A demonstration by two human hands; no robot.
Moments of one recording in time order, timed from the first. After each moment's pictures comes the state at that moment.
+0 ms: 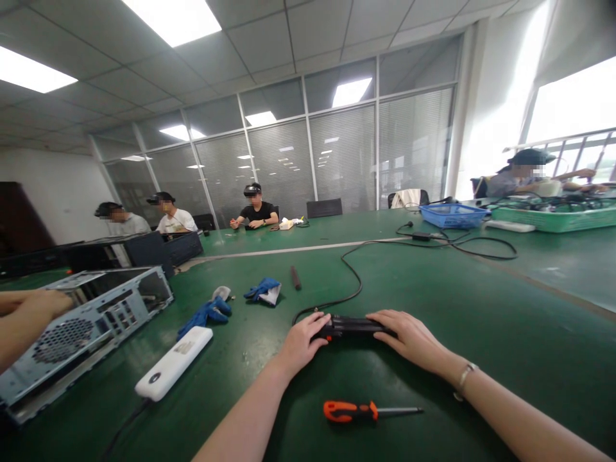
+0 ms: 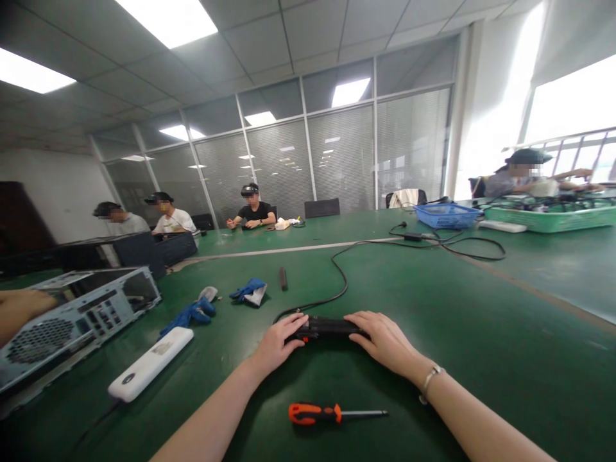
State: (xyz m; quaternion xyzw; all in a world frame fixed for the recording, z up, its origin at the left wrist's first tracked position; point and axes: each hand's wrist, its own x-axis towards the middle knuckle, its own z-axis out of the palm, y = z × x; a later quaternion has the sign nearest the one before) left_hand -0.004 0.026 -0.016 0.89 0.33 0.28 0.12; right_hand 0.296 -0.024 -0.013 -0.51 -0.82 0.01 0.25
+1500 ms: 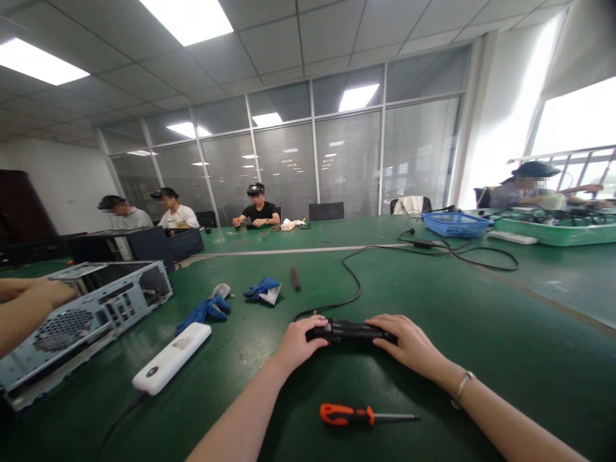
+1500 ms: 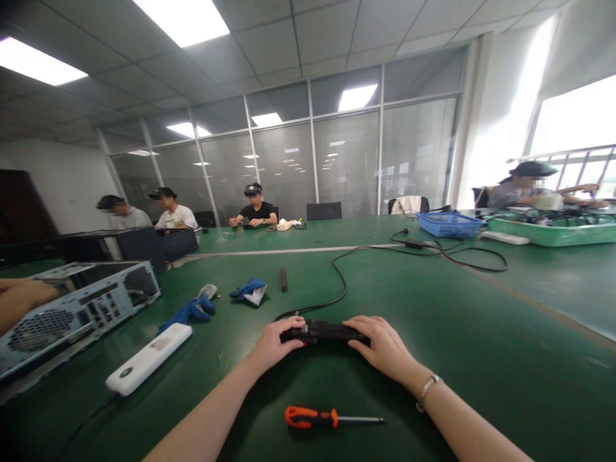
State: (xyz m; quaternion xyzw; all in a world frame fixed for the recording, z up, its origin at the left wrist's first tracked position) left_hand 0.001 0.025 -0.014 0.84 0.34 0.38 0.20; right_hand 0.295 -0.024 -0.012 -0.51 -0.82 0.02 0.27
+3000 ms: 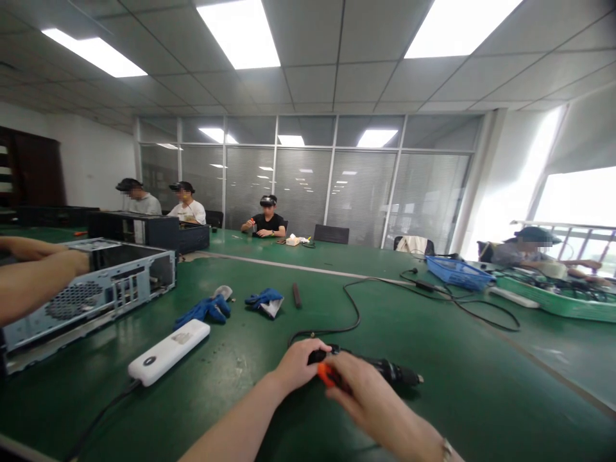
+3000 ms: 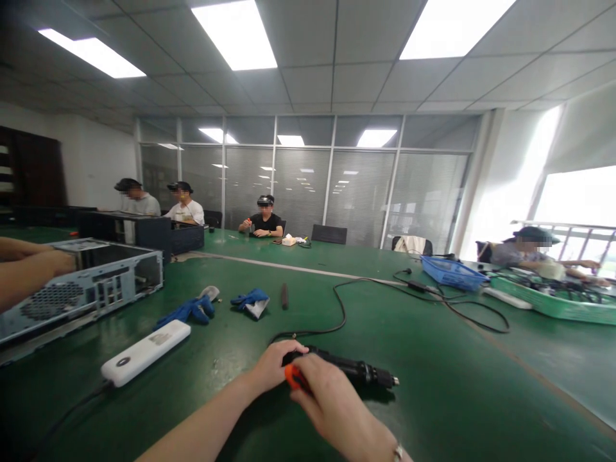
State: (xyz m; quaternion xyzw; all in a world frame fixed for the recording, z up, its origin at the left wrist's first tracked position) left_hand -0.003 0.024 -0.024 0.84 0.33 0.36 0.22; right_hand 0.176 -0.086 0.048 -0.40 -0.87 0.04 0.30
